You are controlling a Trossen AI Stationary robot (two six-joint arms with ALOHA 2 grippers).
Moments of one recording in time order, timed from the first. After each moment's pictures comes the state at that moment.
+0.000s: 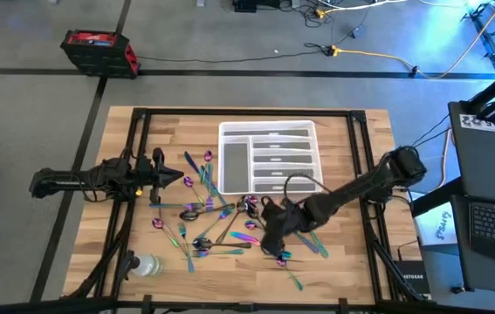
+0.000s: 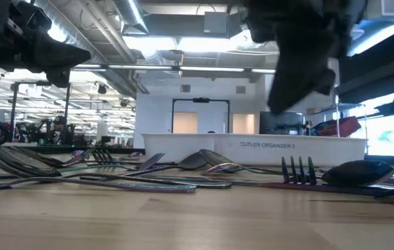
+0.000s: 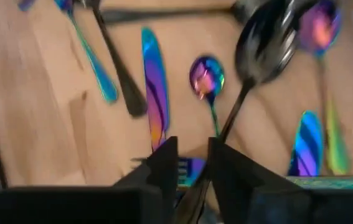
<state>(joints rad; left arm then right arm) 0.01 0.01 0.01 0.03 -0.13 -0.11 0.41 1.77 1.12 -0.45 0.16 0.89</state>
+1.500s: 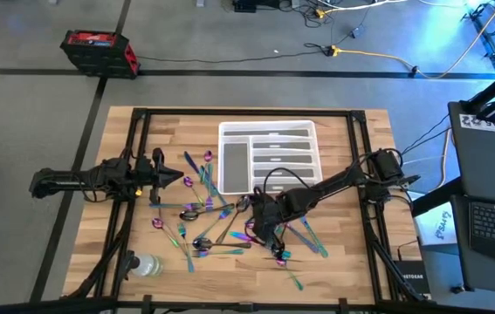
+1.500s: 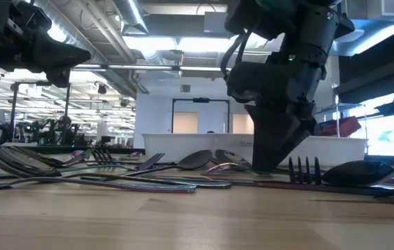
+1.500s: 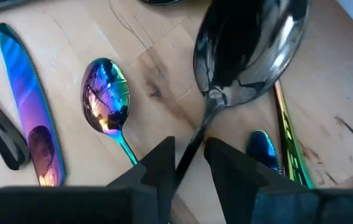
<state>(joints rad) 0.02 0.01 0.01 0.03 -0.13 -0.11 0.25 1.93 1.12 -0.47 0.10 0.91</state>
